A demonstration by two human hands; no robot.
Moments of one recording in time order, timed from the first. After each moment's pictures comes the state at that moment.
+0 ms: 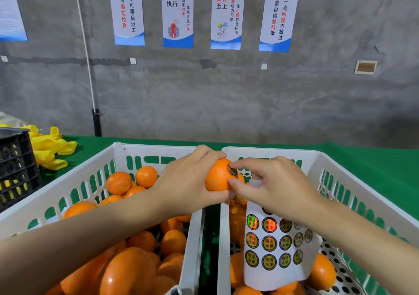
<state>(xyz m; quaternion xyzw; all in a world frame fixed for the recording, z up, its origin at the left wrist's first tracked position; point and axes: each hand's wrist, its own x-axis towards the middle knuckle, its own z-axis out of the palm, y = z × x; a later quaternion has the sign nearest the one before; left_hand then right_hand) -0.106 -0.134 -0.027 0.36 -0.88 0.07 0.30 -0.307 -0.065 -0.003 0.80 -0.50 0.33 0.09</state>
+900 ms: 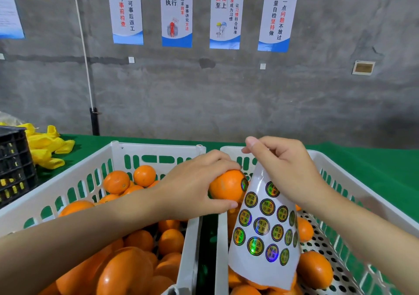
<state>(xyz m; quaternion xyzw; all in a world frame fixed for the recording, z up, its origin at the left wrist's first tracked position) -0.110 -0.125 -0.017 0.28 -0.93 0.01 0.24 -0.314 -0.072 0.011 0.71 -0.47 0.51 -0.09</state>
